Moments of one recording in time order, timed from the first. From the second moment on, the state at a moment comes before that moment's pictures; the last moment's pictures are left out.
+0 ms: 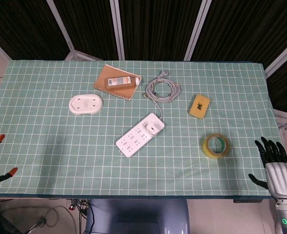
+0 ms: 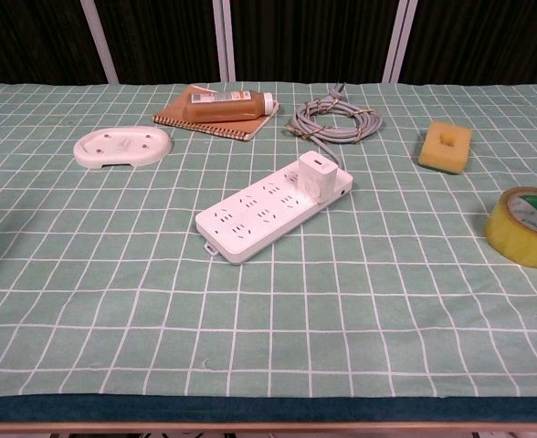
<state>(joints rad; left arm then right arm) -0.06 -1.23 -0.05 -1.40 1.53 1.57 -0.08 0.07 -1.19 0.06 -1.50 -1.55 1.53 -0.05</state>
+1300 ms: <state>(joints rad) -0.31 -1.28 -0.08 -1.65 1.65 1.28 0.22 0.14 -1.15 0.11 -1.64 -1.54 1.48 -0.17</state>
